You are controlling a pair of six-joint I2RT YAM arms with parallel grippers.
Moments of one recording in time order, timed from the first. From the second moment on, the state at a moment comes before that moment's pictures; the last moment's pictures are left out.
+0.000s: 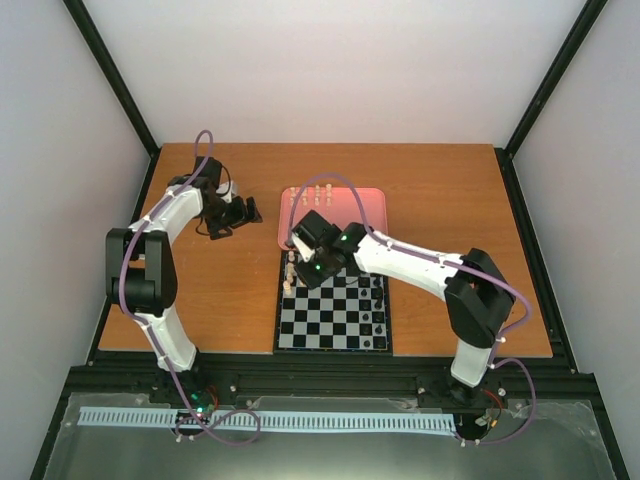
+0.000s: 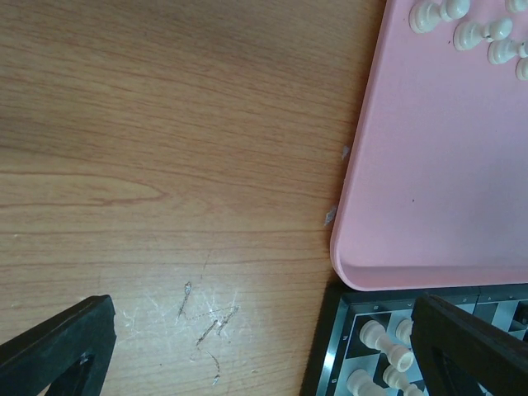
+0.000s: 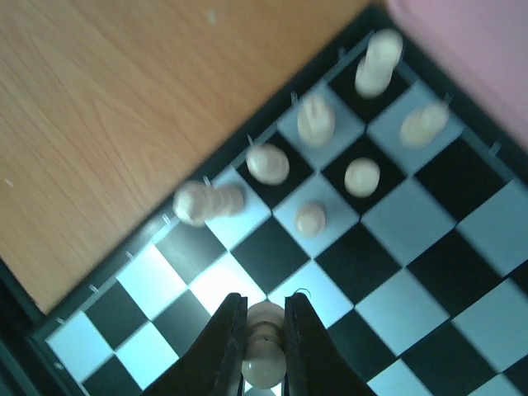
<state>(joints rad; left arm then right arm) -0.07 1.81 1.37 -0.81 0.35 -0.38 0.92 1.79 1.42 -0.71 -0.11 0.18</state>
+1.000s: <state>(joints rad) -0.07 1.74 1.35 -0.81 0.34 -0.38 0.97 1.89 1.30 -0.53 -0.09 0.18</state>
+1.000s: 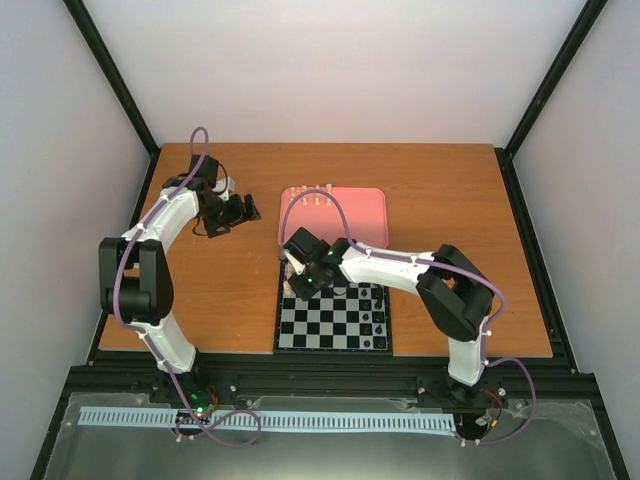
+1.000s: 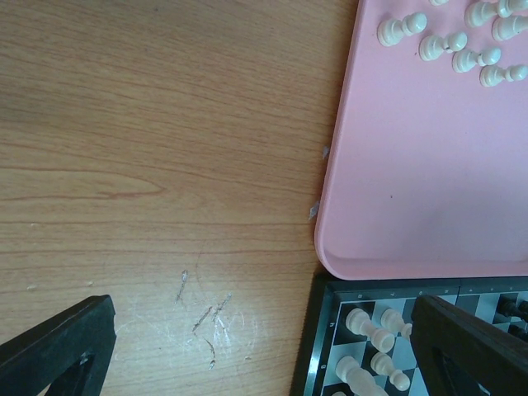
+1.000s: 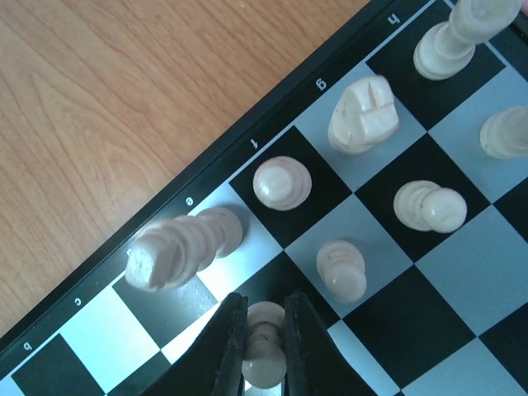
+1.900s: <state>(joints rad) -0.07 1.74 1.35 -0.81 0.34 -0.38 0.97 1.96 1.37 -0.59 -0.08 0.18</state>
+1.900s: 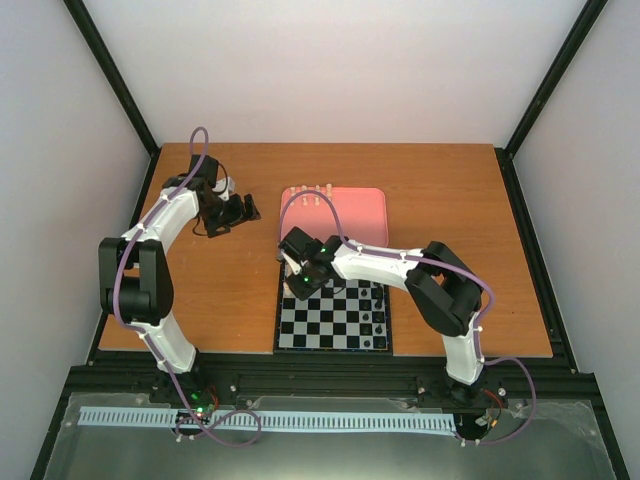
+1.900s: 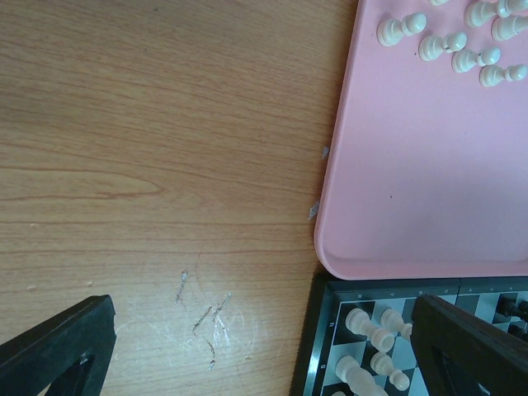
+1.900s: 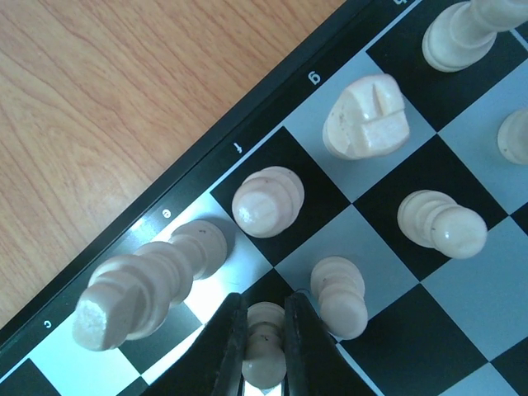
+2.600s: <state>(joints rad) -0.07 1.74 1.35 -0.81 0.34 -0.38 0.97 1.97 1.37 -0.60 -0.08 0.18</state>
